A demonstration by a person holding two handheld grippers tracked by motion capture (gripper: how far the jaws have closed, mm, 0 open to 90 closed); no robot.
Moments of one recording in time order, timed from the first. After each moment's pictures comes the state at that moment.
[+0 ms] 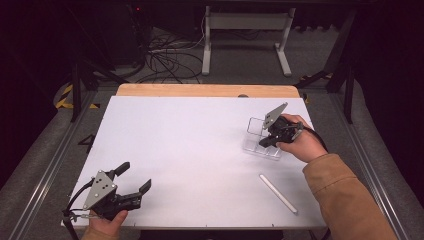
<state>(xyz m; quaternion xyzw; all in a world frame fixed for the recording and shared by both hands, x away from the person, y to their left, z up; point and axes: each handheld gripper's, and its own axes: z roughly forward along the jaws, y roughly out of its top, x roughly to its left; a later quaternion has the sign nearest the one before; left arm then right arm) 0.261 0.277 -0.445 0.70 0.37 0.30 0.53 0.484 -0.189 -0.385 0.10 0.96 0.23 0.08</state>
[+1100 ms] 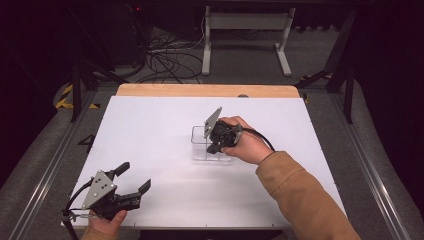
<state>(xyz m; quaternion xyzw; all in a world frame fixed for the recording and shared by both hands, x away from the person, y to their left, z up) 0.262 0.279 -0.446 0.70 0.37 0.29 0.53 0.464 -0.030 -0.387 -0.01 0.97 0.22 0.05</state>
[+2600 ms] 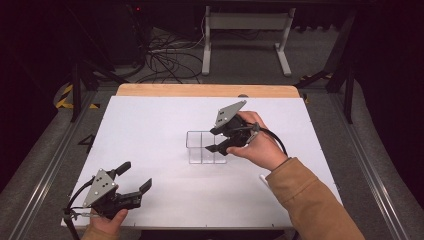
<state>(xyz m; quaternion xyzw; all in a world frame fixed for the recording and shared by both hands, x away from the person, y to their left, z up) 0.266 0.277 -0.446 0.70 0.37 0.29 0.54 0.435 -0.063 -0.342 0.06 0.92 0.36 0.11</state>
